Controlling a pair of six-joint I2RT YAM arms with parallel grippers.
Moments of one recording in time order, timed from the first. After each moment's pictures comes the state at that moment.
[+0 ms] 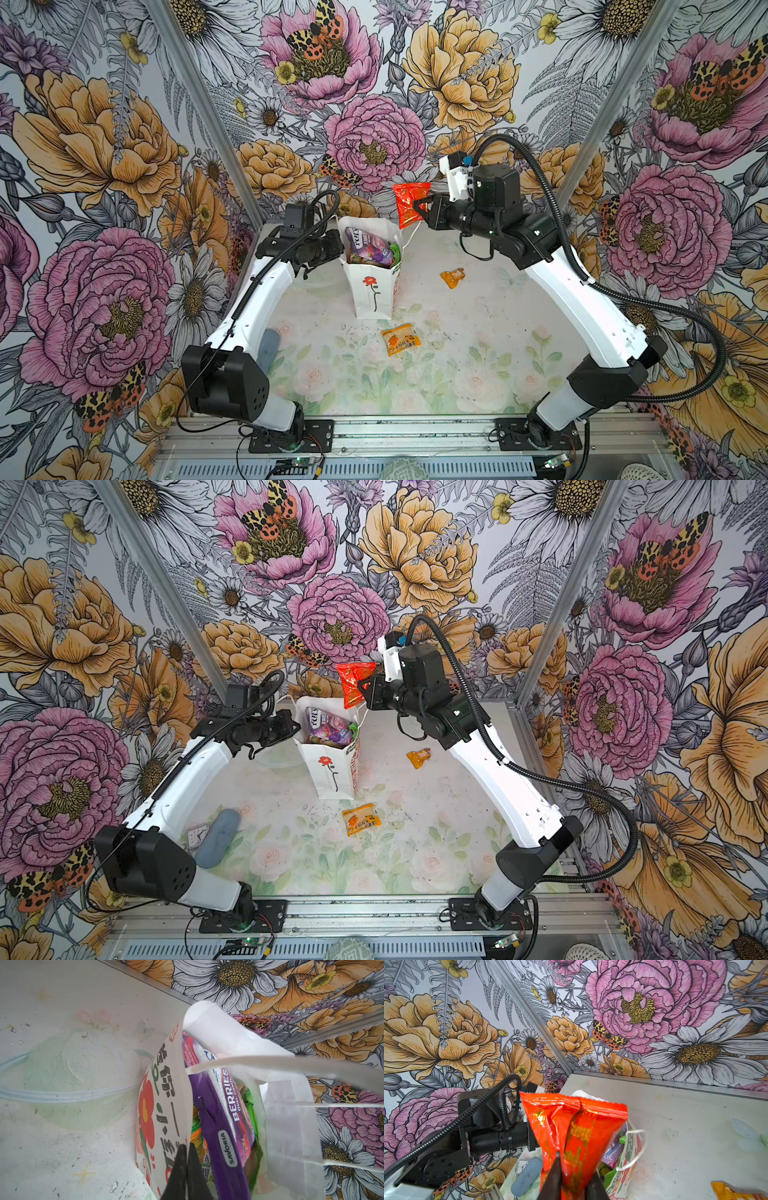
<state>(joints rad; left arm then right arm) -0.16 1.48 1.44 -0.72 0.28 -0.50 0.64 1.63 2.04 -0.74 -0.16 0.46</state>
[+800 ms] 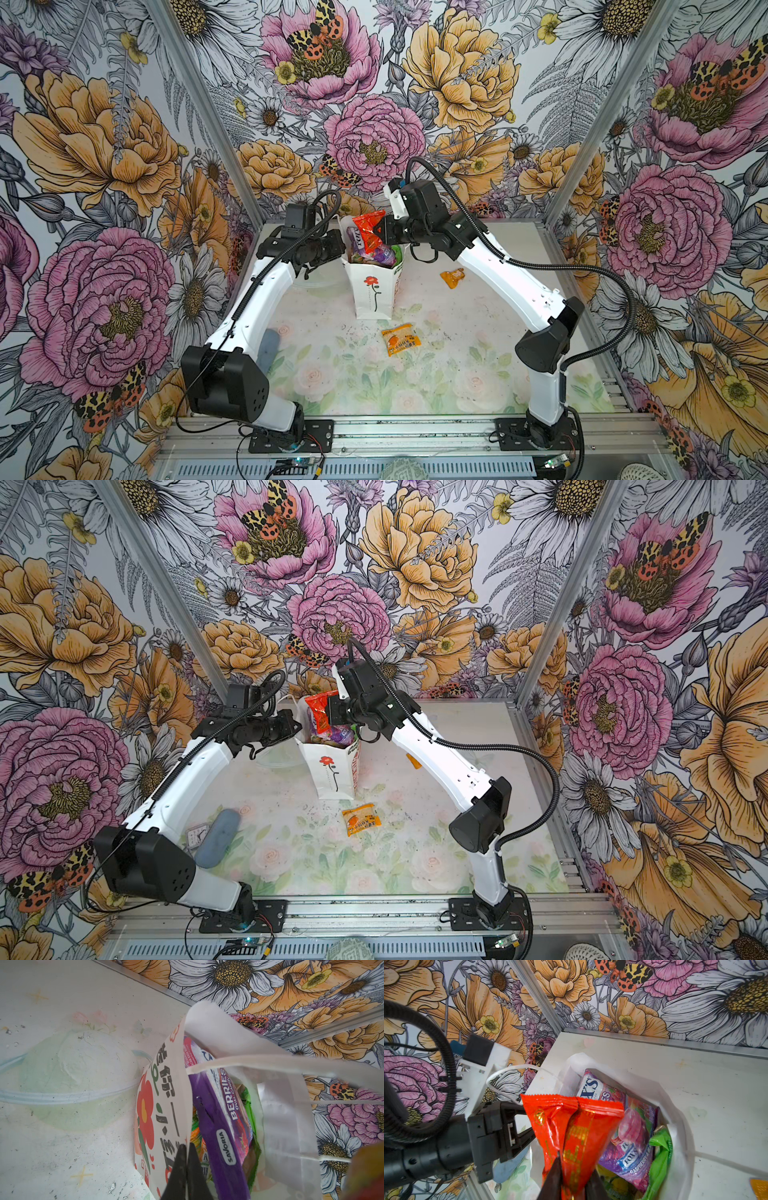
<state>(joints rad) -0.17 1.48 1.44 -0.71 0.28 -0.50 0.74 1.99 2.25 -0.86 -0.10 0.46</state>
